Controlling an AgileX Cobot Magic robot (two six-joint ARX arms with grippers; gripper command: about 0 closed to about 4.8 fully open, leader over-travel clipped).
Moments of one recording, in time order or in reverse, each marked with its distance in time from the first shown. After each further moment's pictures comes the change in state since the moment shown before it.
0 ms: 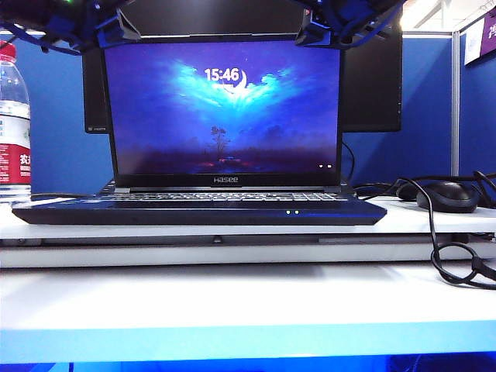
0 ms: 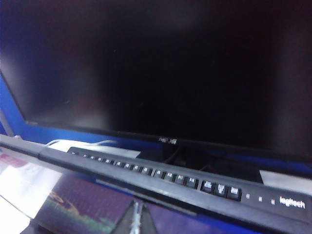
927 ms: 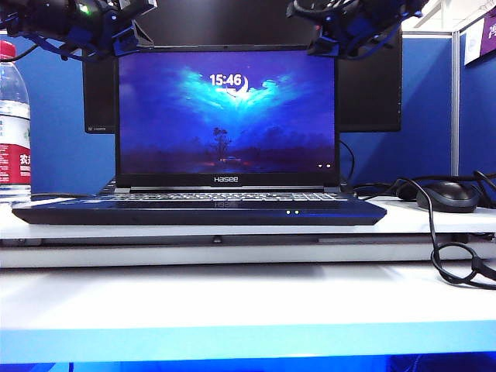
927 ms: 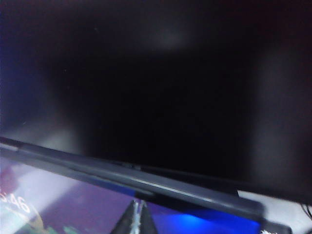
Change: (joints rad) left arm 0.000 0.104 0.111 -0.014 0.031 -0.001; right arm -0.096 0.149 0.172 -0.008 -0.073 0.000
